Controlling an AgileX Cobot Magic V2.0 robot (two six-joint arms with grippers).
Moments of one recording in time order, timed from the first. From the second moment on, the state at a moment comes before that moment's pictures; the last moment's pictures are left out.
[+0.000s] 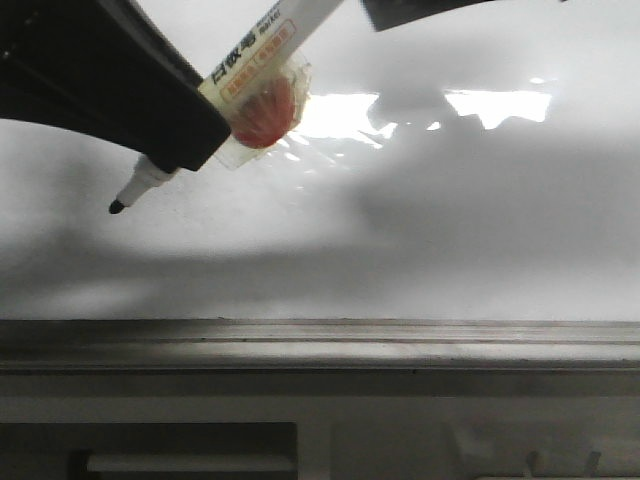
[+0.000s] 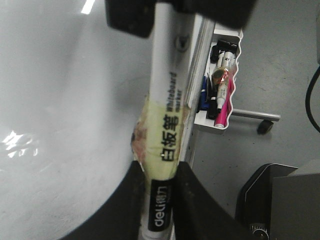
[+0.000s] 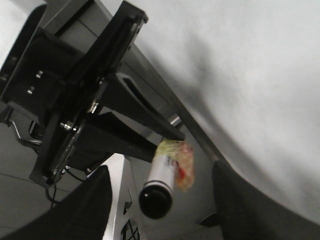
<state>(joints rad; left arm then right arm) -0.71 1.11 -0.82 -0.67 0.60 1.08 0.38 1.23 -0.97 1.12 0.99 -0.92</state>
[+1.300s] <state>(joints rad) -0.53 0.98 -0.86 -0.69 0.65 1.00 0.45 1.24 -0.97 1.08 0.80 -0.94</state>
